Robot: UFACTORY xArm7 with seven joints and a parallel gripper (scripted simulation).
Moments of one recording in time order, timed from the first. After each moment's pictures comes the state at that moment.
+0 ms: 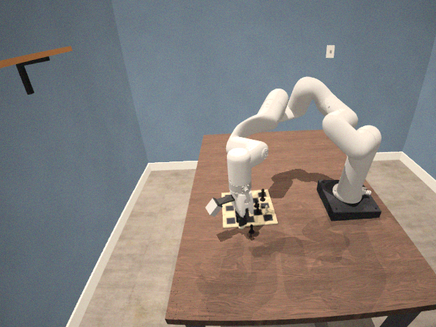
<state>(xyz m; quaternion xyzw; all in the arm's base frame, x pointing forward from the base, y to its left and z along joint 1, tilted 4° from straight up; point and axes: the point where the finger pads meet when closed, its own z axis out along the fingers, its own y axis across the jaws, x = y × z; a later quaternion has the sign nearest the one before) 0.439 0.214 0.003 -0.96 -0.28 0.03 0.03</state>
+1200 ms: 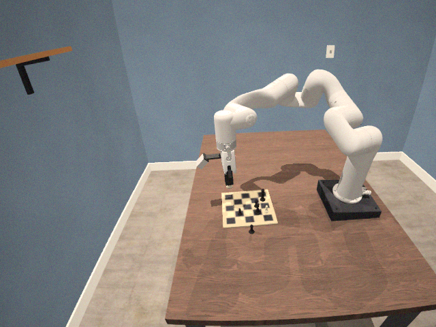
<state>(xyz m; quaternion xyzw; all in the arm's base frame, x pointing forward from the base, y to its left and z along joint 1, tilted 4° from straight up) 0.510 0.059 0.063 -0.99 -0.14 0.03 0.02</state>
